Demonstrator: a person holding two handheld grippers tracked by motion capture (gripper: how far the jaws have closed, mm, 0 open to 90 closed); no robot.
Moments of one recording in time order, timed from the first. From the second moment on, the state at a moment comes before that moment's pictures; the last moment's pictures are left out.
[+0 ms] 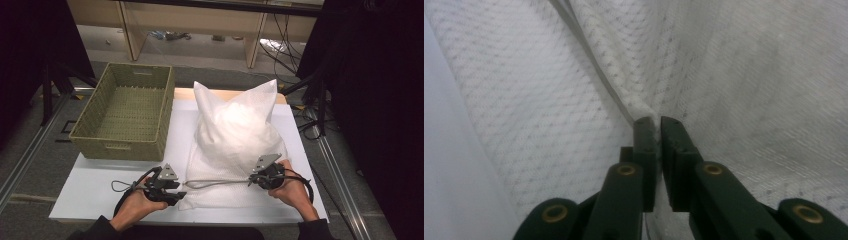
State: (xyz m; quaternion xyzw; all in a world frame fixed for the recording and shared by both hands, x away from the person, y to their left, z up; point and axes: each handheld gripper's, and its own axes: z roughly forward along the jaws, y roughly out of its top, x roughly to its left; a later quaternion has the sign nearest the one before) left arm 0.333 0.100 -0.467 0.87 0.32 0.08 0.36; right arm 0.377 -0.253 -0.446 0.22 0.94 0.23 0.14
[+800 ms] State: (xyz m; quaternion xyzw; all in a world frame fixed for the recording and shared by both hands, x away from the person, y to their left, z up) left arm 0.316 0.129 -0.442 0.80 0.36 0.14 0.46; right arm 0.361 -0.289 -0.407 0.36 0.82 0.38 0.23
